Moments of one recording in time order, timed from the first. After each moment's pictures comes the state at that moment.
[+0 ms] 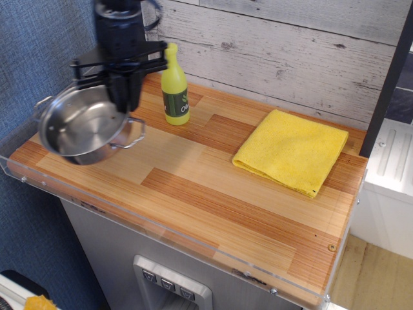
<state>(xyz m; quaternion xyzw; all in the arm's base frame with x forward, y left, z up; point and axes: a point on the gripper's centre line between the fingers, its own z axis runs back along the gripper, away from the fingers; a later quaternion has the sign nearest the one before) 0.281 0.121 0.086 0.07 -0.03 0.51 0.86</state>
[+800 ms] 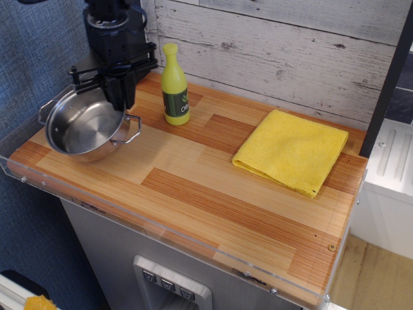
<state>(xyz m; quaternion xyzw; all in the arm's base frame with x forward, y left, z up) 0.303 0.150 0.061 0.04 -0.05 0.54 0.84</state>
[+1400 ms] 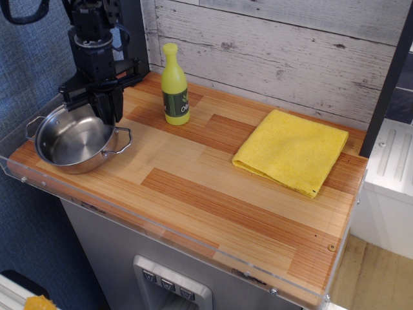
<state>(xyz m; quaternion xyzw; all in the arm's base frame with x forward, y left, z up) 0.300 0.164 0.037 0.03 -0.04 0.58 0.82</state>
